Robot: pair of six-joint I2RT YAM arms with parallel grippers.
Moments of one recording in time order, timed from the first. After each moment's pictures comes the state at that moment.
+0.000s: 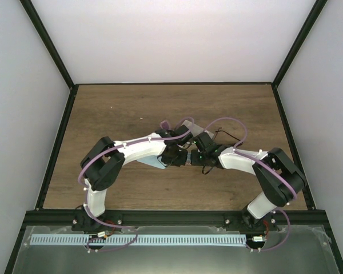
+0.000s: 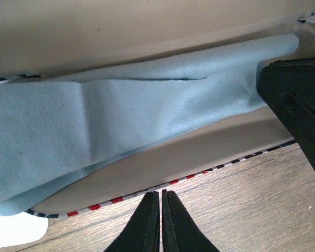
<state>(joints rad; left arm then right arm) -0.89 1.94 1.37 -0.74 0.09 -0.65 0.65 1.56 0.72 -0.20 0.02 0.60</state>
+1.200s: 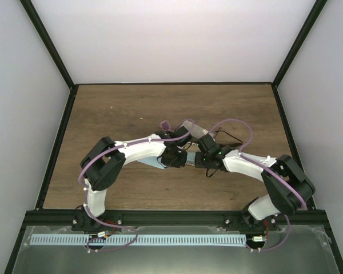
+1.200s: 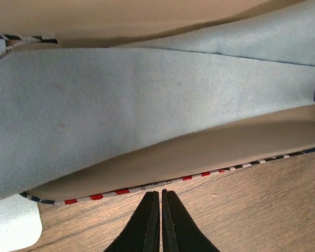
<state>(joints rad) -0.89 1.94 1.34 -0.71 0.11 -0.63 0.65 1.46 0.69 -0.31 0.08 0.65</state>
